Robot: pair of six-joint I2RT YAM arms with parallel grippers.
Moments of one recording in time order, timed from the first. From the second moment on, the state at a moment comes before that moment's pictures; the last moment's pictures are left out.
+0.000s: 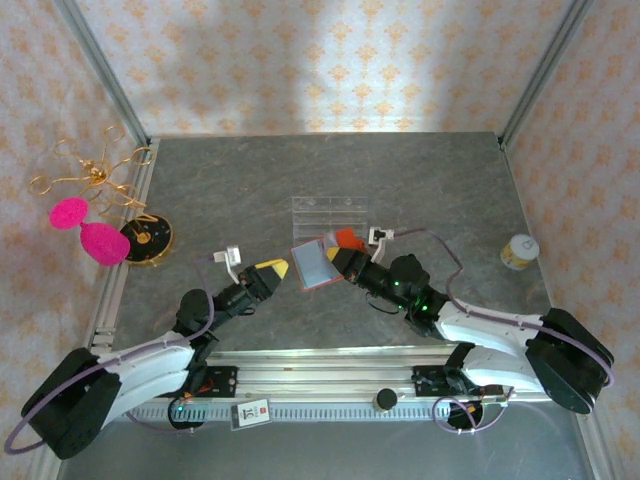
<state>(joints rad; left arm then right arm) -0.57 0.89 0.00 1.08 0.29 -1.03 0.85 1.13 0.38 0.70 -0.10 1.16</state>
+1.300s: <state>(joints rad) -0.57 0.91 0.00 1.11 0.32 -1.01 0.86 1.22 0.41 0.82 -0.18 1.19</state>
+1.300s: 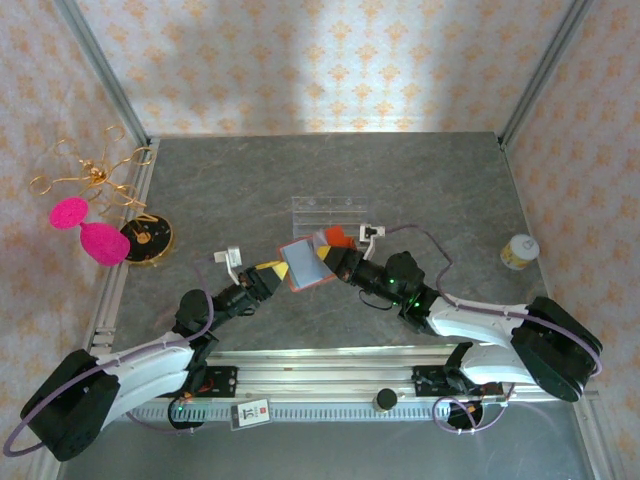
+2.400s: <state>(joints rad) -0.57 0.88 0.16 0.56 0.26 -0.93 0.87 1.24 0.45 0.36 0.01 1.11</state>
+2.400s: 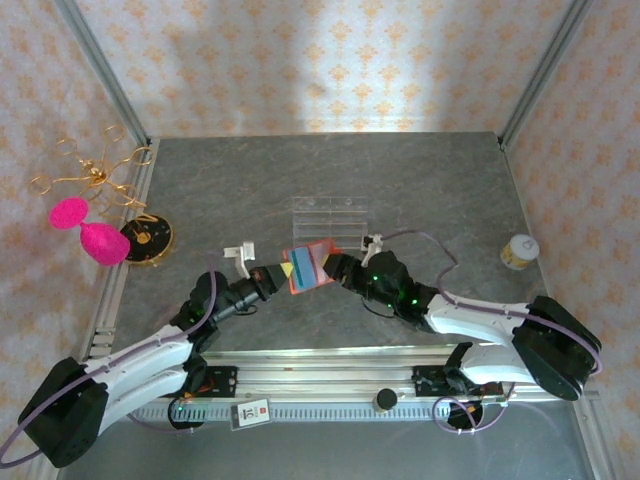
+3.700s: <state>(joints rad) -0.62 1.20 0.32 0.17 0.21 -0.83 0.98 1.55 0.63 0.05 0.11 0.85</state>
